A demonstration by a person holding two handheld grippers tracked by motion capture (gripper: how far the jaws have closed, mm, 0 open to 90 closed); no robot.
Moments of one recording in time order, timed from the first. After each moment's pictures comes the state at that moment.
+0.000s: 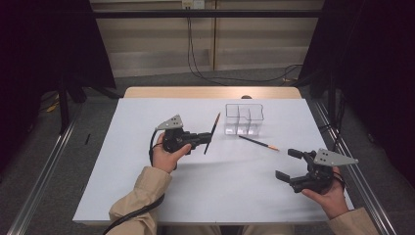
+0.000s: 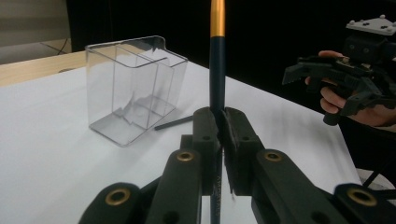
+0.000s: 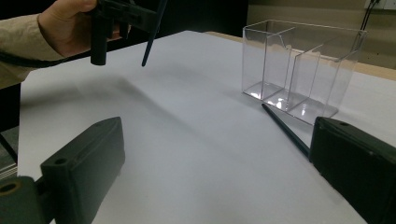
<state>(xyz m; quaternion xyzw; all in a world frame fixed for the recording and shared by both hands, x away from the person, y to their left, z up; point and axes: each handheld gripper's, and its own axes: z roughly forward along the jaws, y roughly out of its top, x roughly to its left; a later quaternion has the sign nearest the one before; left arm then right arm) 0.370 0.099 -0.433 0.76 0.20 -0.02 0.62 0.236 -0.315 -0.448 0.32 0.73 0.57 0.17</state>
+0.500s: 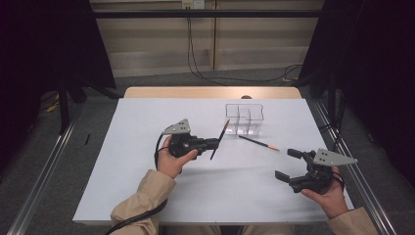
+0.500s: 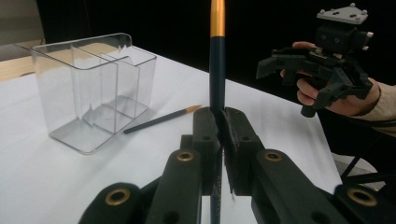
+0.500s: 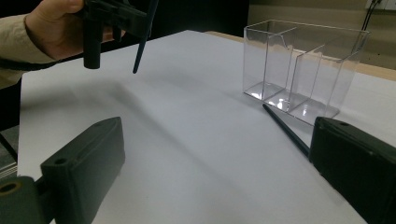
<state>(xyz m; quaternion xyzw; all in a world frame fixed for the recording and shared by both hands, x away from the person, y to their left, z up) 0.355 0.083 -0.432 0.77 0.17 -0.04 0.61 0.236 -0.314 -0.448 0.32 0.74 0.57 0.17</state>
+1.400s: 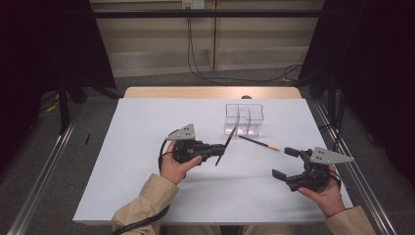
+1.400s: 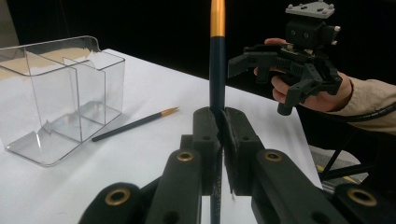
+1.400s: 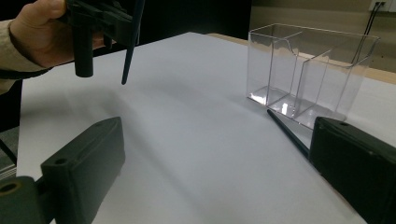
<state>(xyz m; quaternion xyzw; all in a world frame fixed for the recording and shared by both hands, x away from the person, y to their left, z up) 0.339 0.073 -0.429 0.77 0.14 -0.05 0.62 0.241 -0.306 -0.446 0.32 0.74 0.57 0.17</state>
